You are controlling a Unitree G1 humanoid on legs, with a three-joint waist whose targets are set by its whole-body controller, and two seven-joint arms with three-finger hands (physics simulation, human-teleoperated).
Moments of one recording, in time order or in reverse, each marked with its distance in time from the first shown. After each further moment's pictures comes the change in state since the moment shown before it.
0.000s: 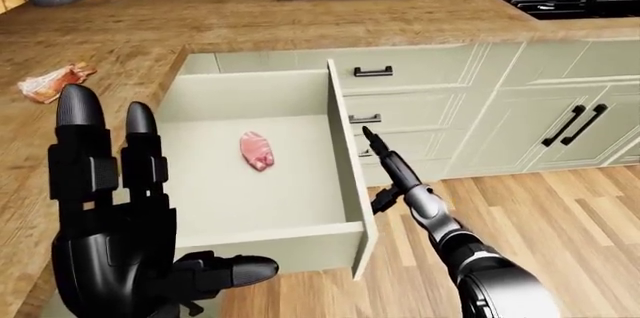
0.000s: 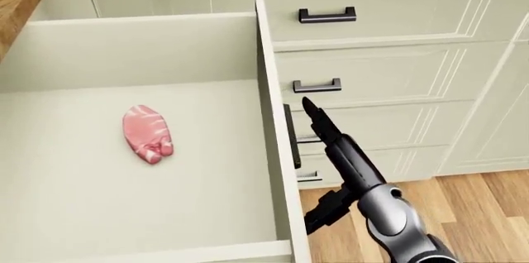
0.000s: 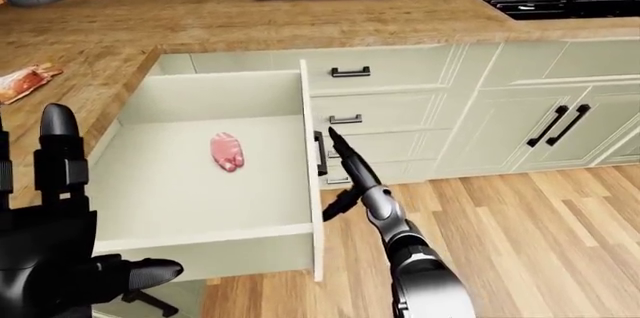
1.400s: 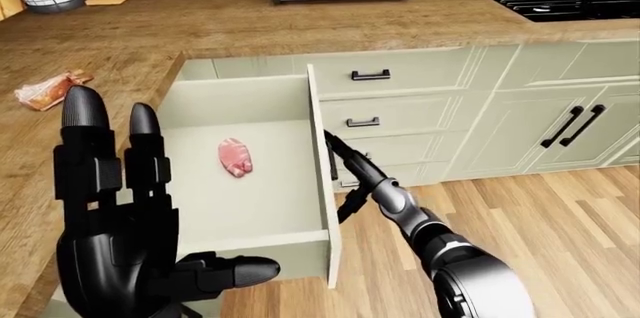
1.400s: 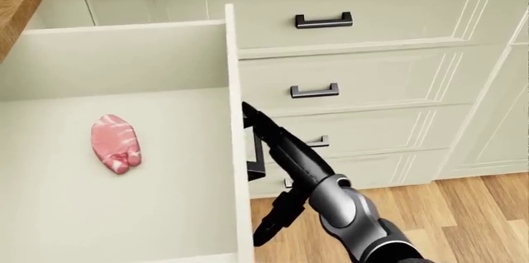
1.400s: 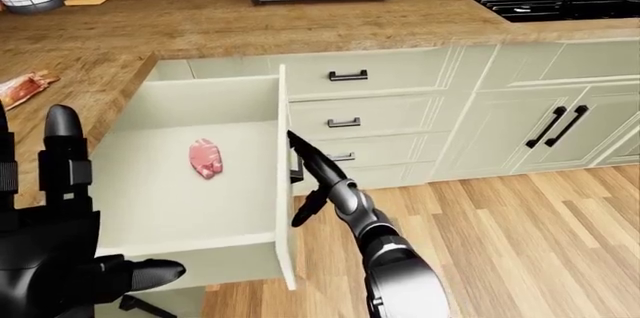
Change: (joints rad) left arm 0.004 0.001 -0.007 0.012 0.000 -0.013 -0.003; right arm -0.084 0.126 0.032 0.020 -0.143 0.045 0.007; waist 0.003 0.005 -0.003
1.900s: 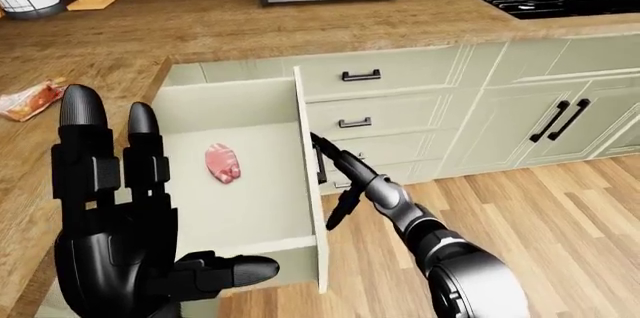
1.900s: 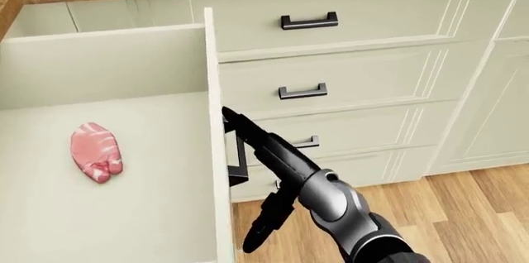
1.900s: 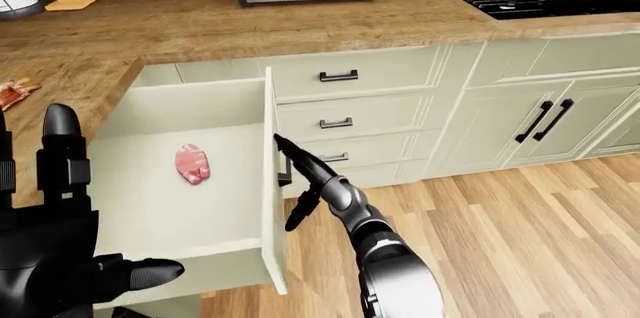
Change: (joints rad) left arm -0.004 -0.002 0.004 -0.007 -0.002 0.011 0.001; right arm -0.031 0.028 -0.014 0.006 0.018 0.009 0.117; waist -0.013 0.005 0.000
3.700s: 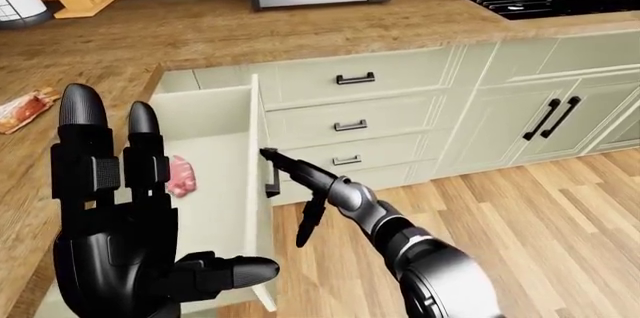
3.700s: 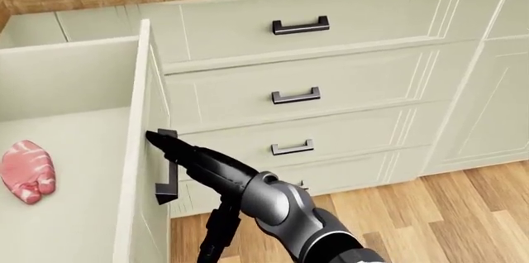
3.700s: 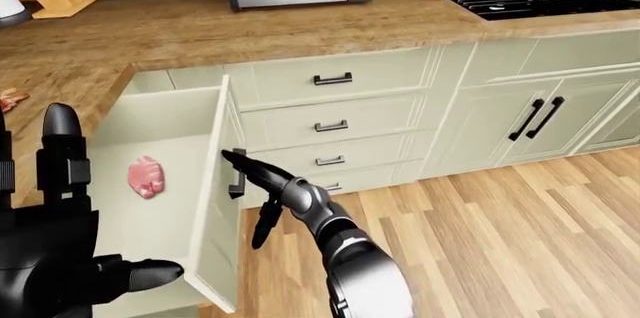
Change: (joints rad) left arm -0.001 0.000 0.000 -0.007 -0.007 0.009 -0.003; right arm -0.070 0.161 0.027 0.012 -0.107 0.035 0.074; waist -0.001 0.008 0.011
